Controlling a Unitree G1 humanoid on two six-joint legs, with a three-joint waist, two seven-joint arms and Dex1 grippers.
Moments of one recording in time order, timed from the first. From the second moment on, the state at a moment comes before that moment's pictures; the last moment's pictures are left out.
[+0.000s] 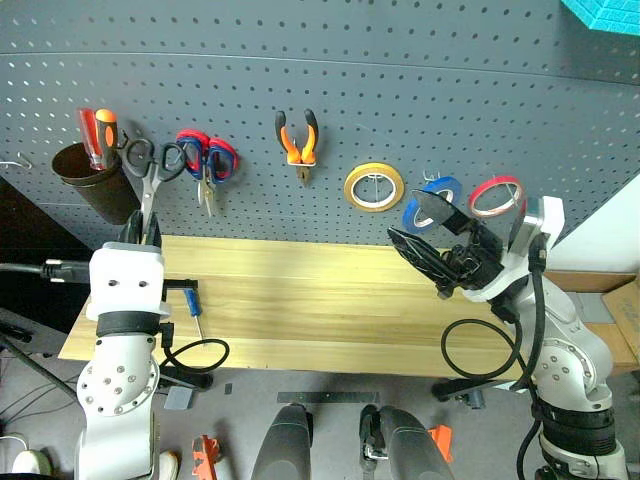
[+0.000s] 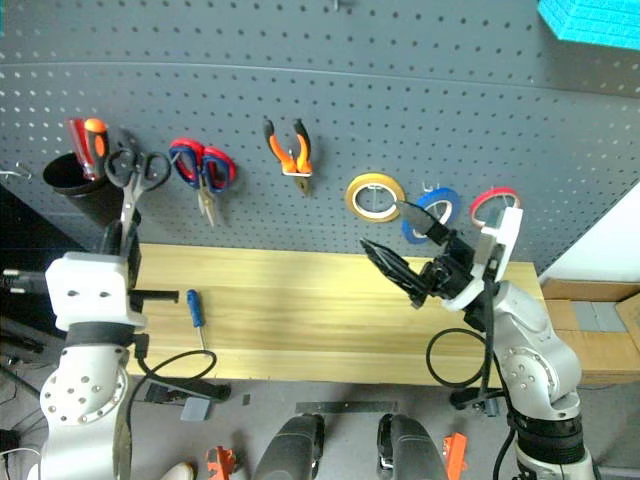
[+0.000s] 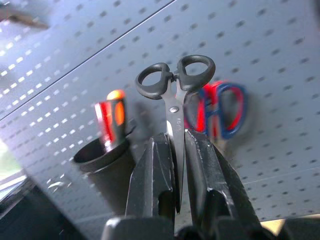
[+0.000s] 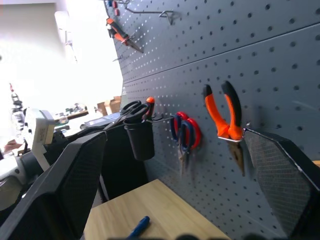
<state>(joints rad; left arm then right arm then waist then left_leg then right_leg) 0.09 0.30 0.31 -0.68 0.16 0.26 -0.04 -0.27 -0.34 -0.09 -0.47 0.80 0.42 0.70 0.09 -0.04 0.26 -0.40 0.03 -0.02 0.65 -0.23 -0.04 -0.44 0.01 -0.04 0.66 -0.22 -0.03</state>
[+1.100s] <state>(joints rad) -0.03 0.27 0.24 -0.54 0.15 0.23 -0.03 -0.26 -0.35 -0.09 -0.45 0.73 0.40 0.69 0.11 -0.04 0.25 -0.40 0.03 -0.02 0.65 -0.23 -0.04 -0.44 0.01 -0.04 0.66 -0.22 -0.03</state>
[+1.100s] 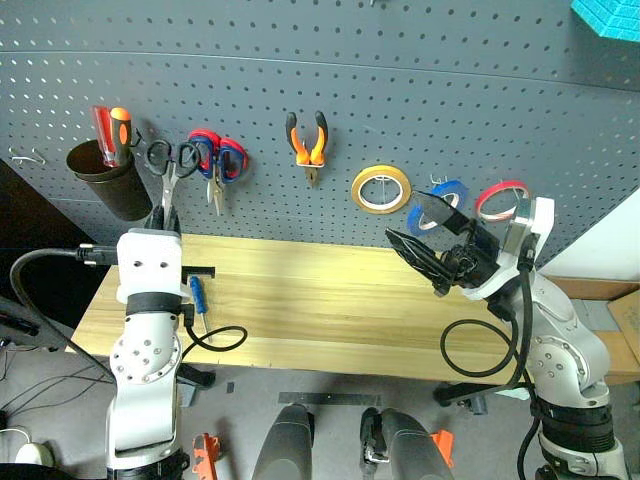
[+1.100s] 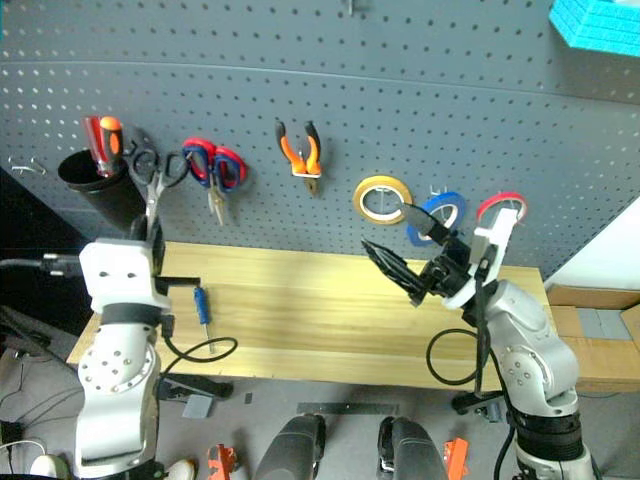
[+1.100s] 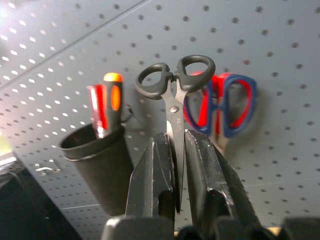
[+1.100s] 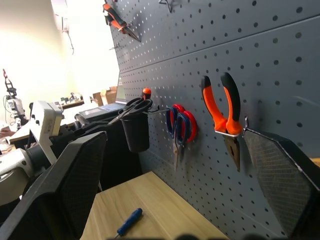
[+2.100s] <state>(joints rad) -0.03 0.27 0.20 -0.50 0.13 0.23 -0.04 -0.24 -0.37 -0.09 -0.48 0.73 0.40 0.67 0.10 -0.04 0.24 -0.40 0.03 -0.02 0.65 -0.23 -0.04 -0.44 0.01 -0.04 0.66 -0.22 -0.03</state>
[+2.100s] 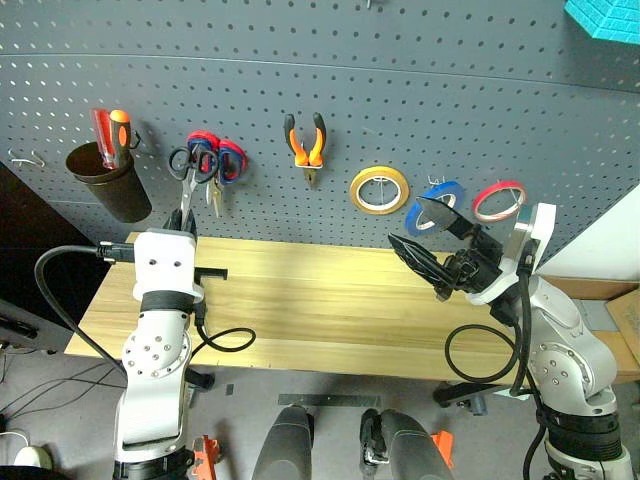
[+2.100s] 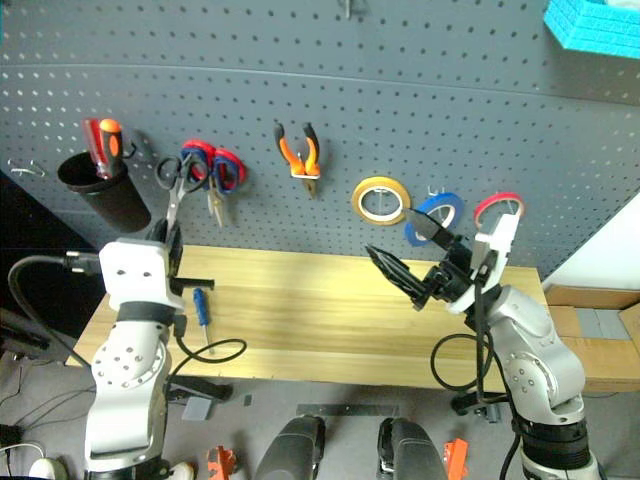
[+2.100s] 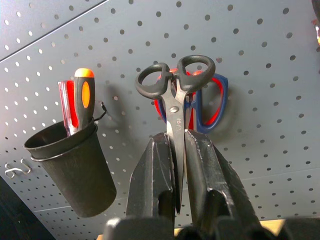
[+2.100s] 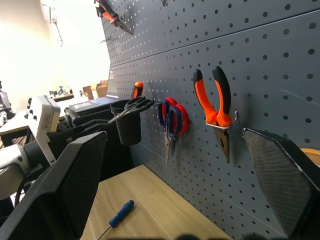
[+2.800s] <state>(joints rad) -0.02 0.27 0.21 -0.46 0.12 0.21 -0.05 -0.24 -0.37 -0.09 -0.48 0.73 0.40 0.65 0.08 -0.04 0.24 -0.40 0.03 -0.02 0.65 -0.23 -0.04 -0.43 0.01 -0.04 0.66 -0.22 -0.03</state>
